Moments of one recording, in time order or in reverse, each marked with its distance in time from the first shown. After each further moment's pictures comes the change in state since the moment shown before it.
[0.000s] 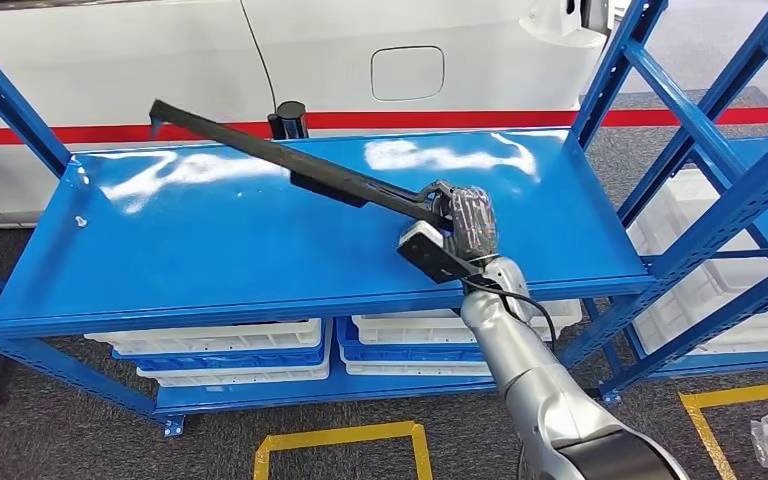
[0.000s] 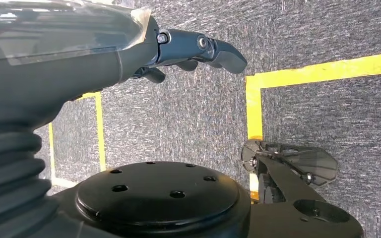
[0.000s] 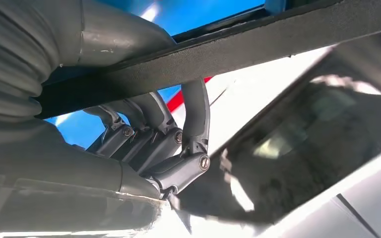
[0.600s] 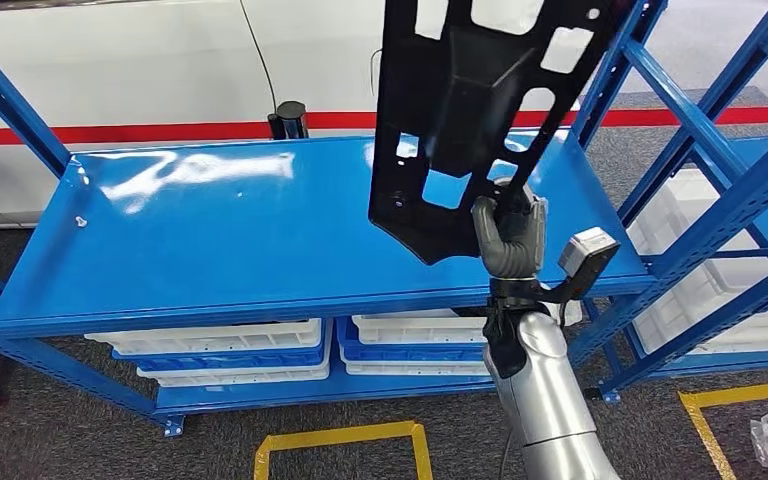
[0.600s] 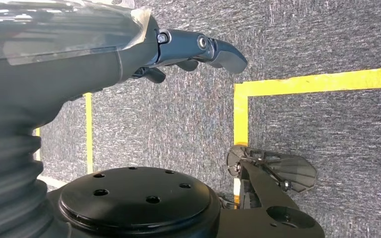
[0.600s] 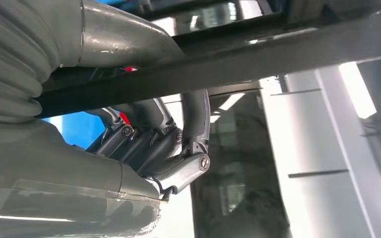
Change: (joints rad) left arm -0.018 0.003 0.010 0.000 0.029 0.033 0.000; right arm 0.292 -0.032 -0.024 -0.610 -0.831 0.477 0.005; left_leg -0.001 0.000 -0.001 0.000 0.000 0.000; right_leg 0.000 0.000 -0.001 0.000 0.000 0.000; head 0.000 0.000
